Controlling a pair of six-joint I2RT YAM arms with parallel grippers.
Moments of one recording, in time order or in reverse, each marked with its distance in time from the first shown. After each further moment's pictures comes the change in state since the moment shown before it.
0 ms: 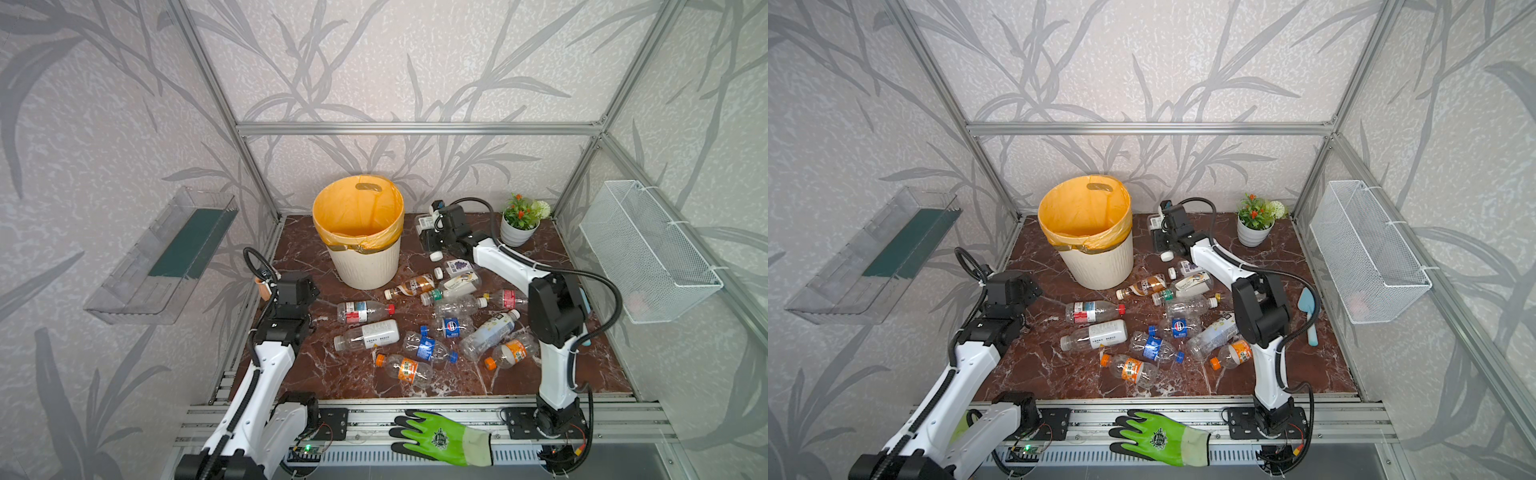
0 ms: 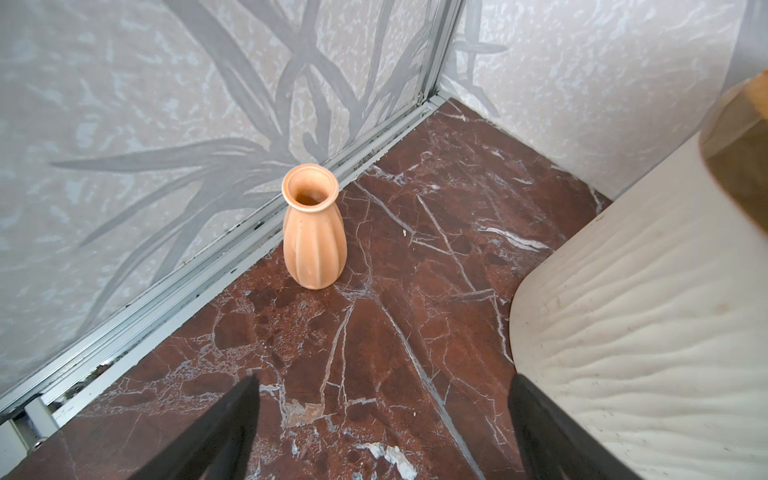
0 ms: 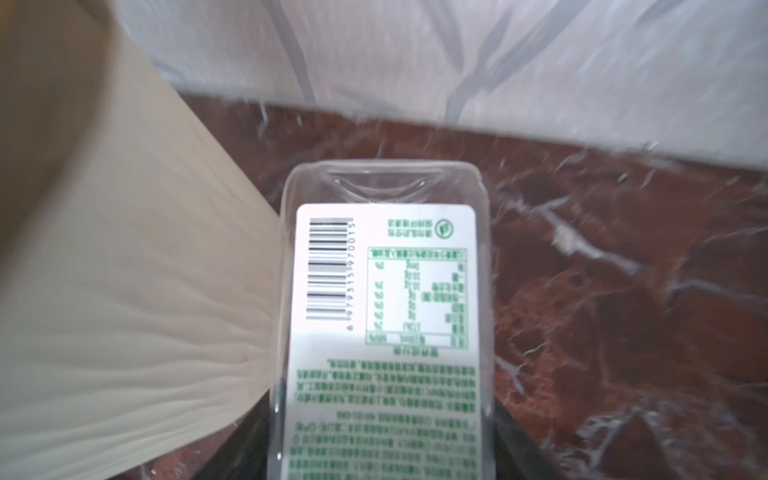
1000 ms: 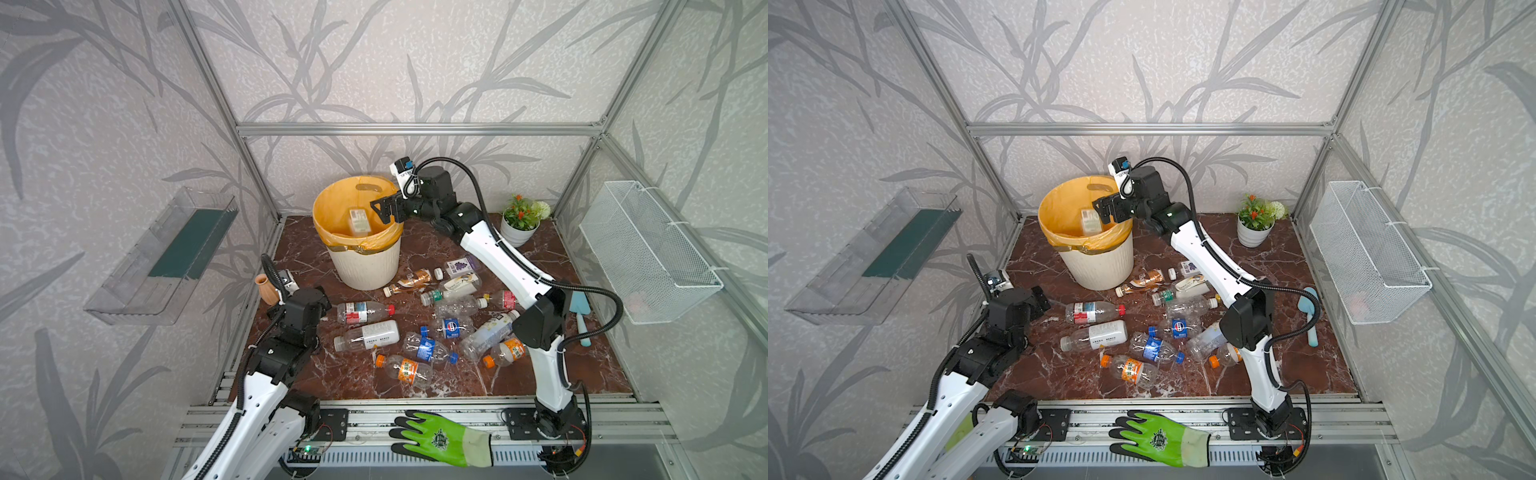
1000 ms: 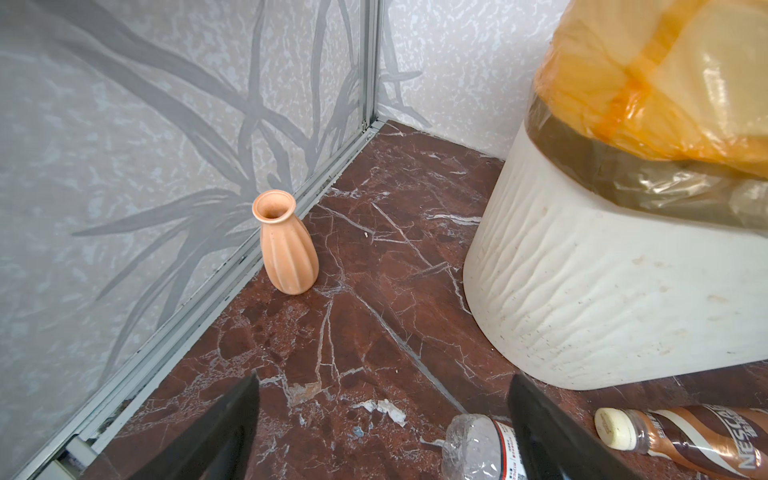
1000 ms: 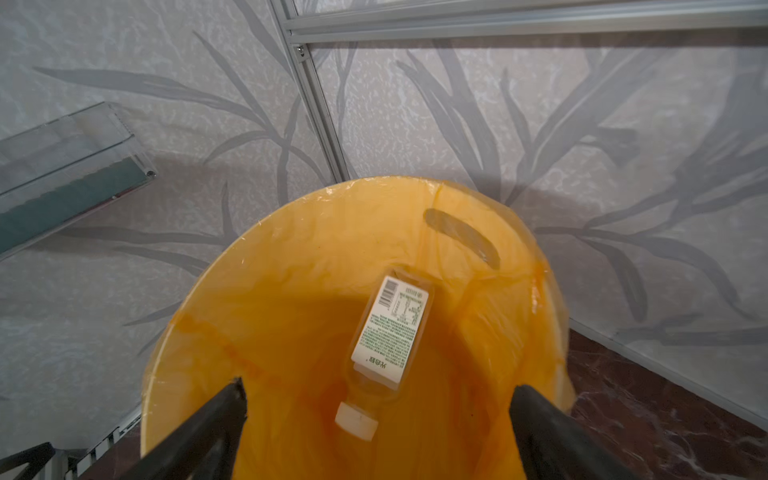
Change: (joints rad) left arm -0.281 -0.217 0.014 -0.169 -0.159 0.095; right arm 0.165 0.106 0.631 -0.256 -0.153 -0.082
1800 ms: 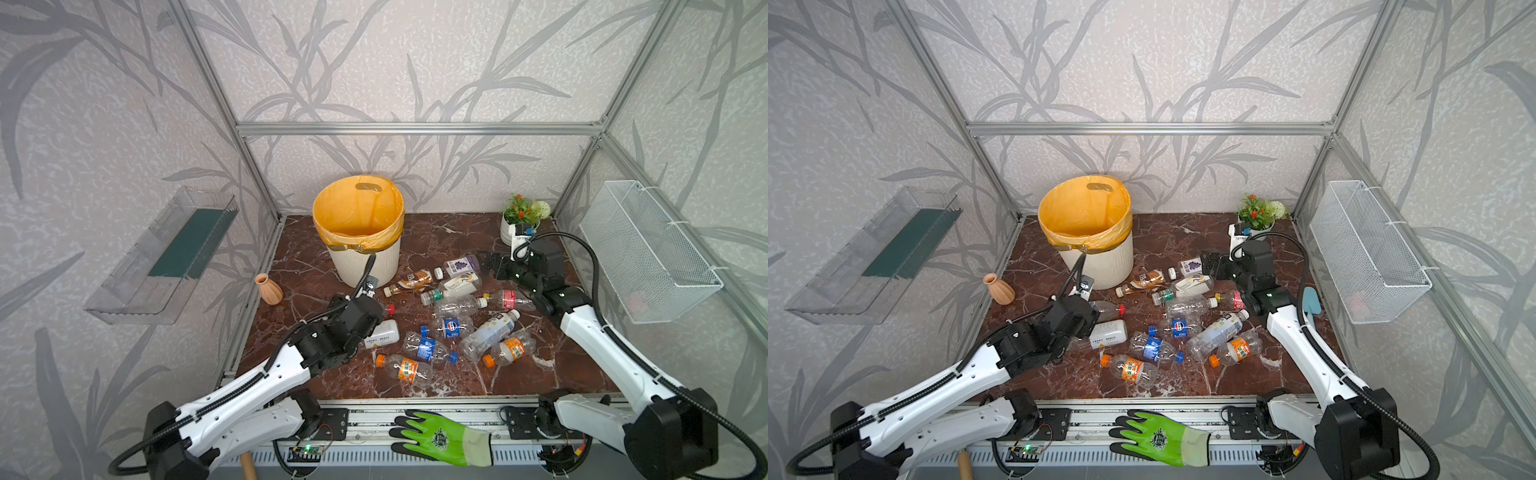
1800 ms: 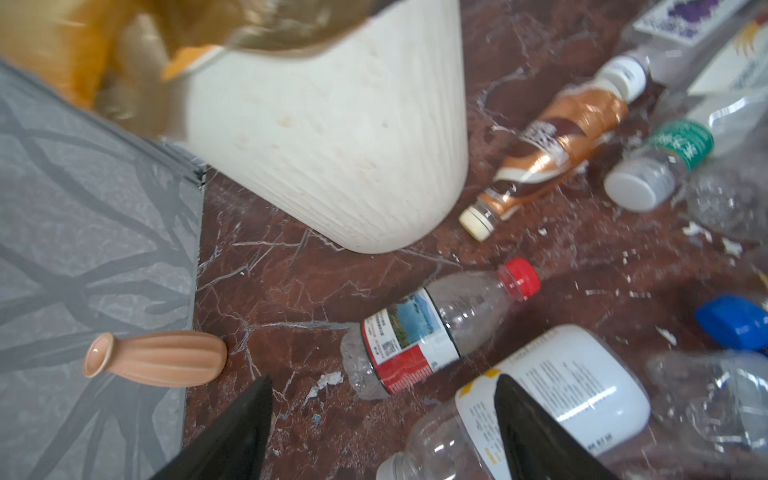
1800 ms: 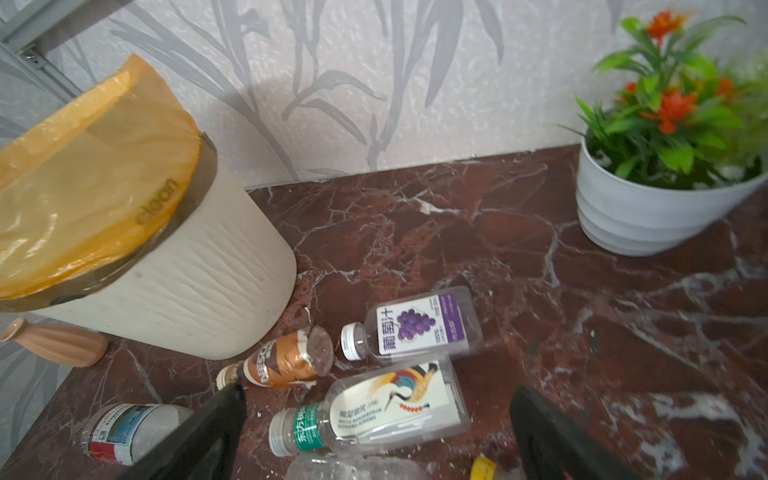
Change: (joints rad) left arm -0.551 0.304 0.104 -0.098 -0.006 0.388; right arm -0.423 -0.952 -1.430 0.351 0.029 0.181
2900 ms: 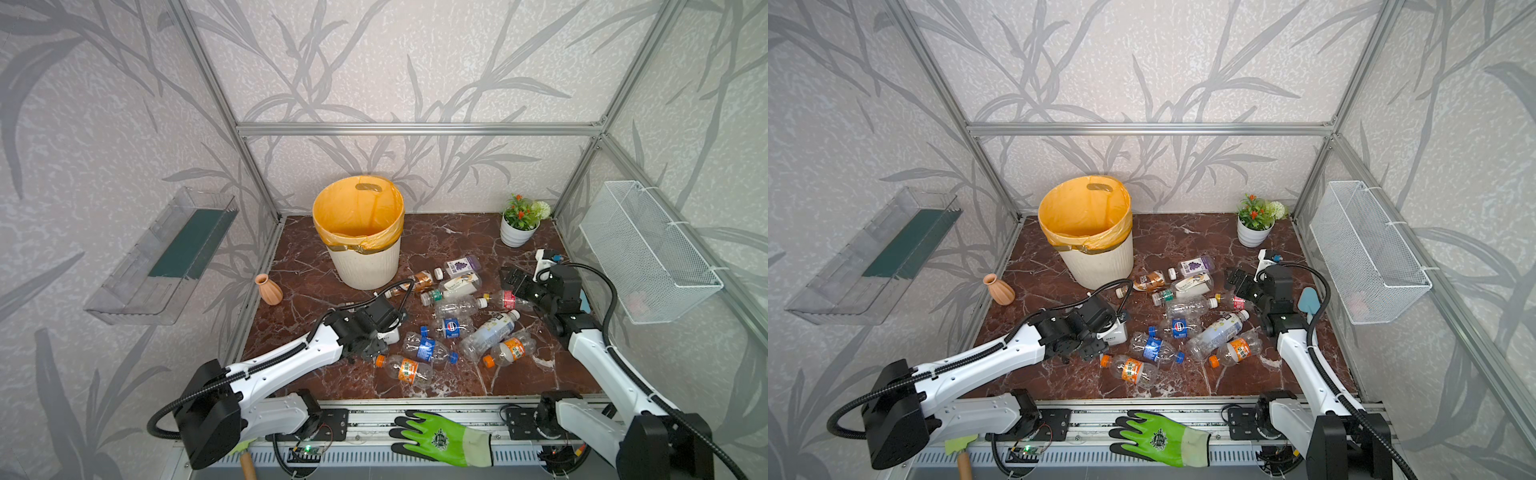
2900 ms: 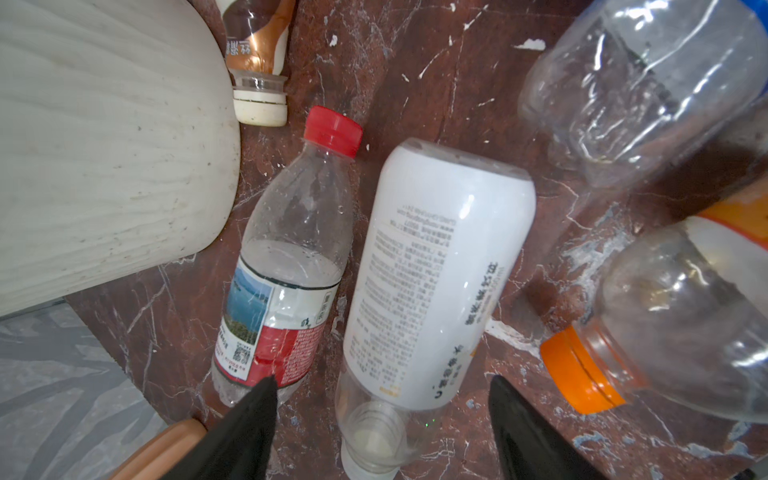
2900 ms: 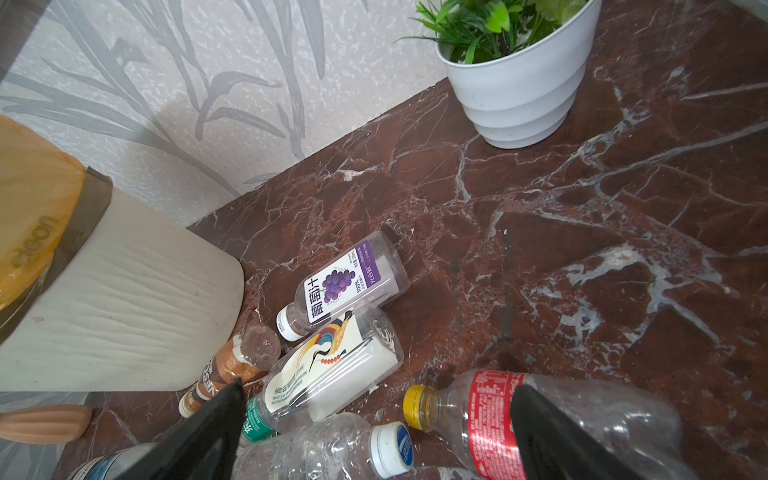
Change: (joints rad) left arm 0.048 0.246 0.027 -0.129 0.349 0.437; right arm -0.204 -0.074 -0.229 0.100 -0.084 0.146
